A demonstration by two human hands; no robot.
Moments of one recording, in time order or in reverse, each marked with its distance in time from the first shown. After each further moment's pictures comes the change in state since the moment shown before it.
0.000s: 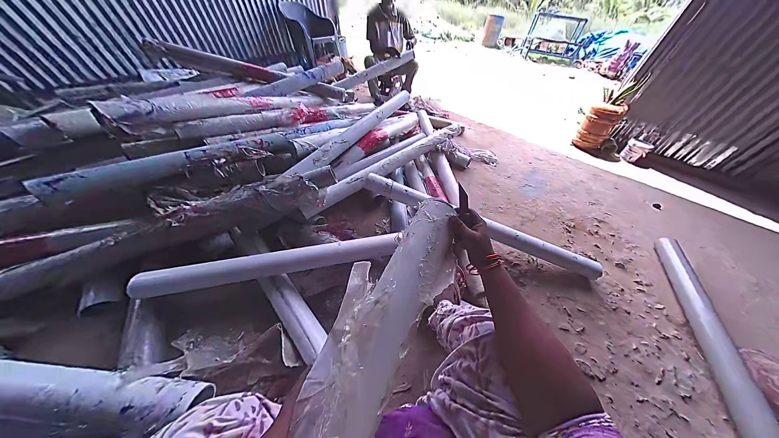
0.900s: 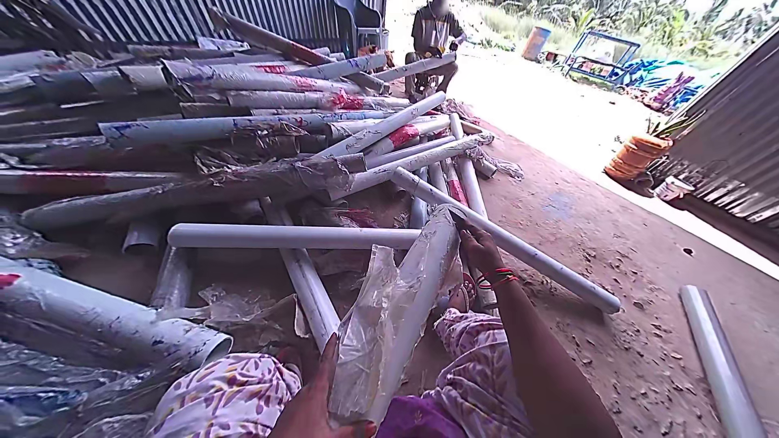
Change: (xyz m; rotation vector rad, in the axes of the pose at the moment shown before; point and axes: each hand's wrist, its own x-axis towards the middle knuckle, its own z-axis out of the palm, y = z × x) left_hand -0.001 0.012 0.010 0.246 0.107 -0.108; right_hand -0.016 -0.007 0.037 -0.673 -0.292 0.151
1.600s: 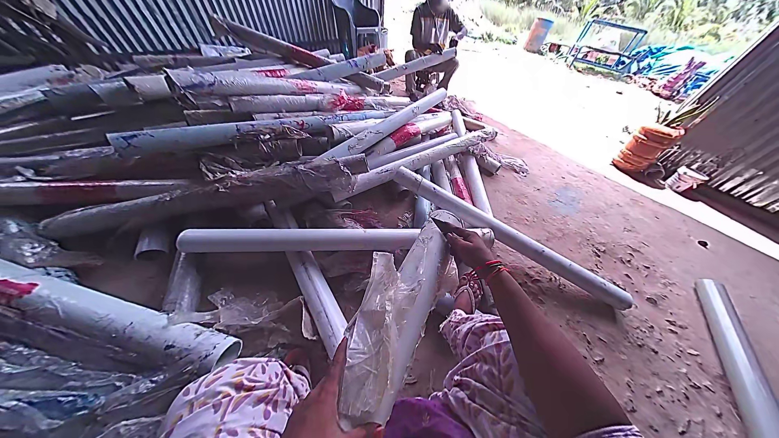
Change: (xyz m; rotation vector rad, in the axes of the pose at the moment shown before) left_hand 0.005 0.005 0.005 0.133 0.004 -0.049; right_hand 0.015 0.001 0.022 0.222 -0.159 0.092
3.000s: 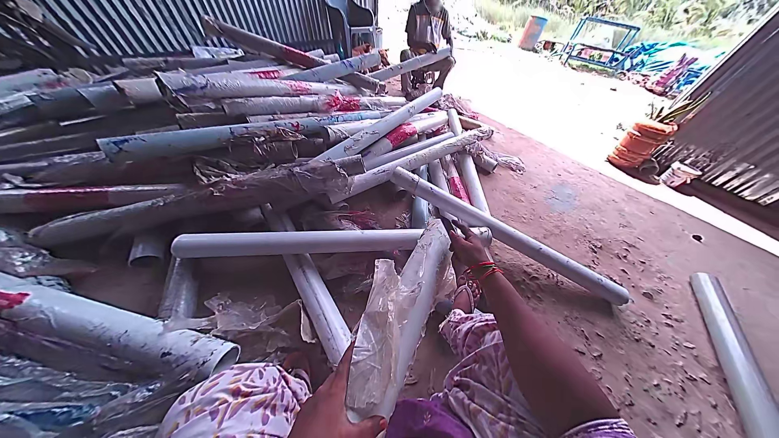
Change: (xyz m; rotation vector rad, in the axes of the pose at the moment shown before) left_hand 0.017 0.000 0.006 0.044 -0.068 -0.012; right_hand 0.010 0.018 0.002 0.078 0.134 0.043
